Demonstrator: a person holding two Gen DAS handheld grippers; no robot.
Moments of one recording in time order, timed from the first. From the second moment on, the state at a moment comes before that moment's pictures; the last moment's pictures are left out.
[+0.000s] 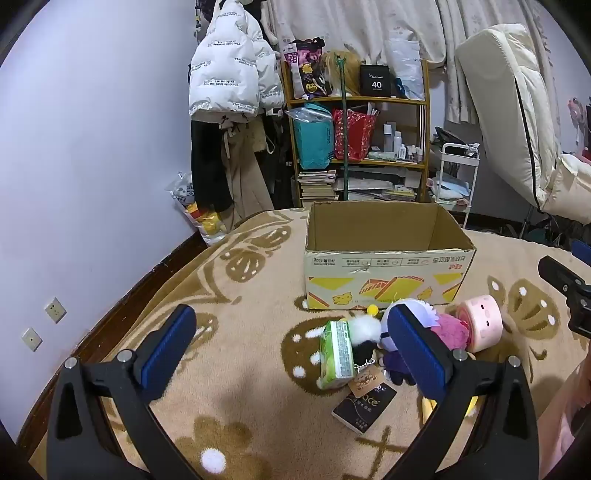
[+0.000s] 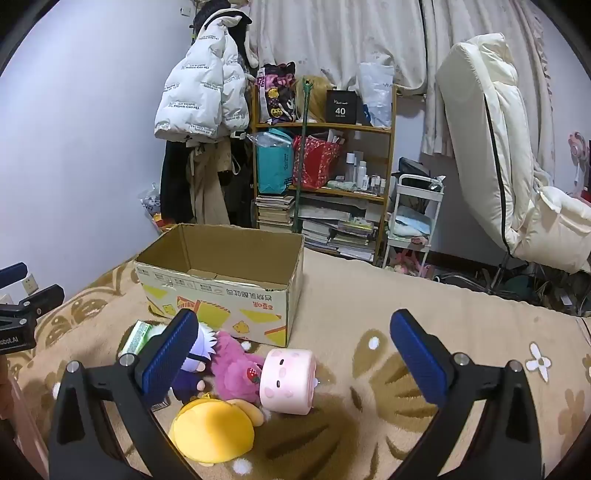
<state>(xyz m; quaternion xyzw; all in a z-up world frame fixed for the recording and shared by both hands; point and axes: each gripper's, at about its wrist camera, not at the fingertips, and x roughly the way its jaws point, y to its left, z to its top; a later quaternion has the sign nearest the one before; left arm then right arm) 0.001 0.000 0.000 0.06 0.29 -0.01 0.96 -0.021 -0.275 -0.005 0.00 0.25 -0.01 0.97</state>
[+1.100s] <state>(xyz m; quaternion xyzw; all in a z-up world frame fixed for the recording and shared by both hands) -0.004 0.005 0.003 0.06 0.28 -0.01 0.96 -0.026 -0.273 0.000 0.00 0.23 -0.01 0.97</state>
